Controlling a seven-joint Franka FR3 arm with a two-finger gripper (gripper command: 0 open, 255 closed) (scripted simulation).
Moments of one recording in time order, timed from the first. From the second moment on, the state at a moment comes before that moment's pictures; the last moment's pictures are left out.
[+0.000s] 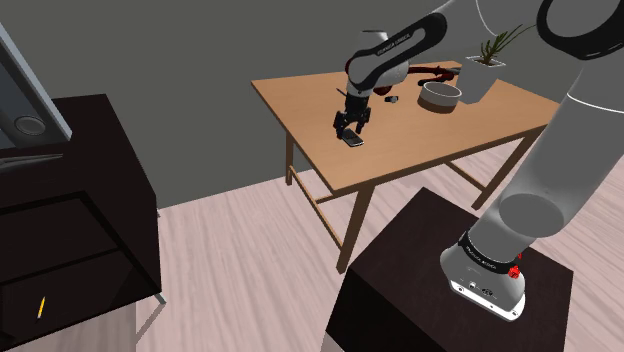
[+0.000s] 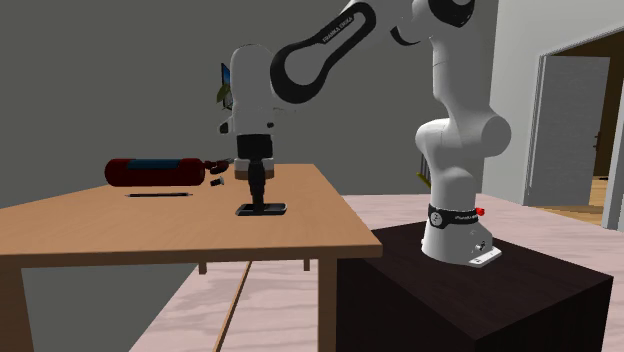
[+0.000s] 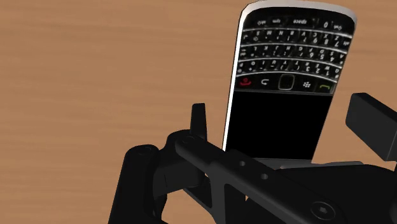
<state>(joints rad) -0.08 0.11 -0.07 -2.20 0.09 2.28 -0.01</state>
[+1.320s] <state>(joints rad) -0.08 0.09 -0.07 -2.18 0.08 2.25 -0.01</state>
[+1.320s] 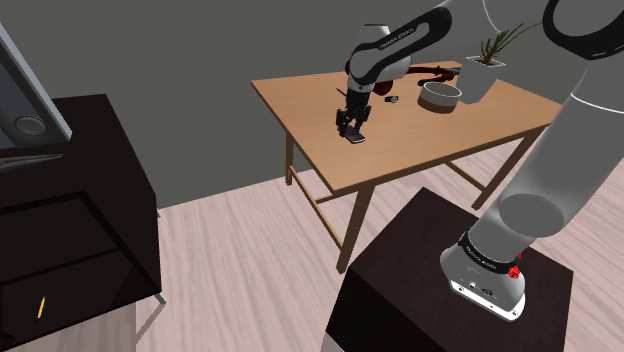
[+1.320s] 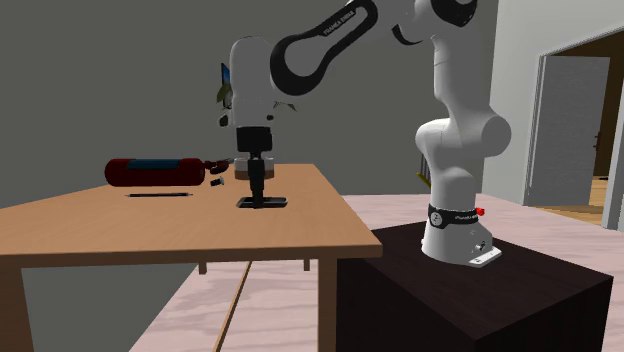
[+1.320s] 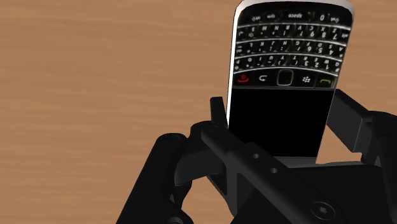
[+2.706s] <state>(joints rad) -0.08 -0.03 -0.07 -2.03 0.06 1.98 0.02</state>
